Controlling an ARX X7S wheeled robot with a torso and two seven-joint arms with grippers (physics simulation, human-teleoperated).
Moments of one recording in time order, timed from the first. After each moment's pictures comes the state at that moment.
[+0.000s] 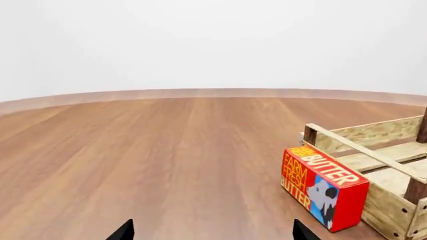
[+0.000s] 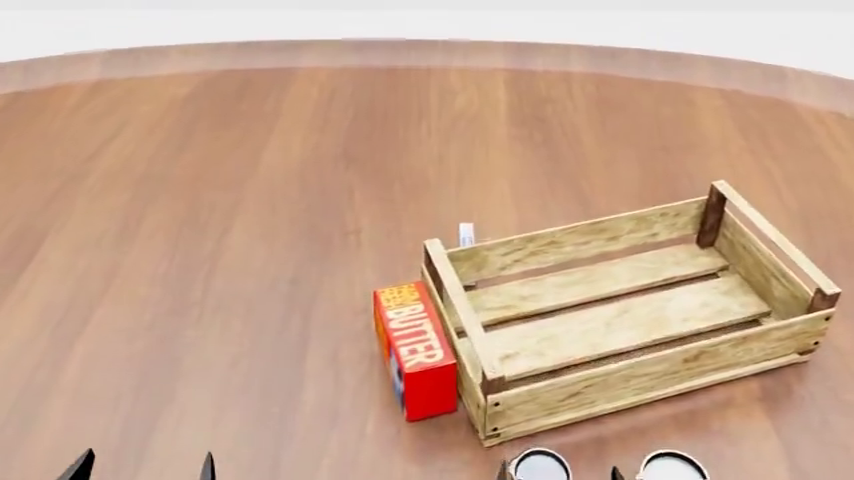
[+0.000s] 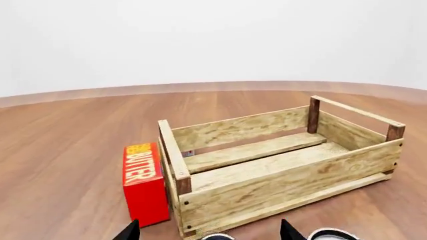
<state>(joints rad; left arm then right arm) 0.00 -0.09 0.11 0.00 -0.09 0.00 -0.11 0.01 0.09 -0.09 -0.02 0.14 0.04 0.09</state>
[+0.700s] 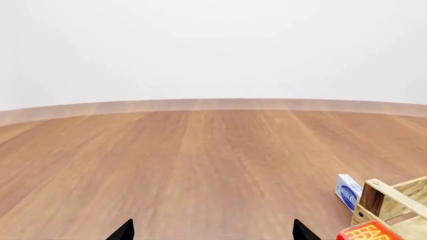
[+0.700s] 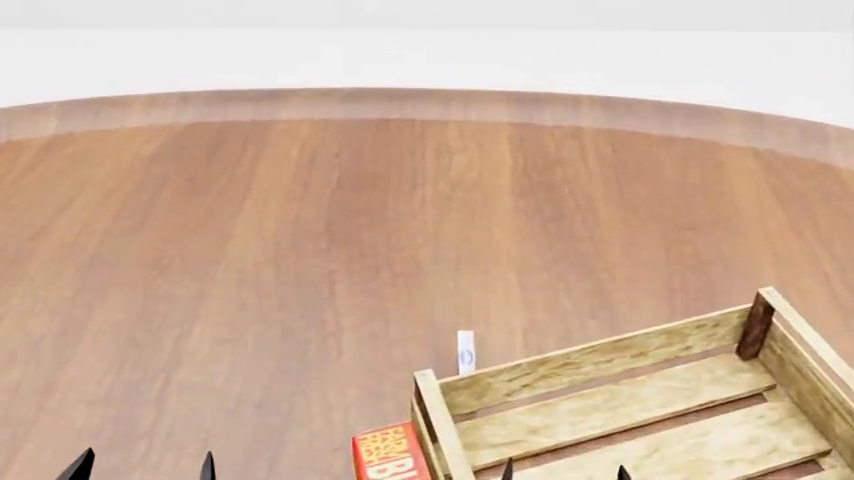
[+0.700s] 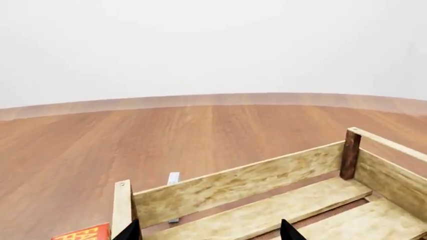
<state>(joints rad) -0.01 -0.12 0.15 0.00 -0.12 0.01 -0.14 0.01 0.12 -0.12 -0.02 0.17 0.03 0.14</state>
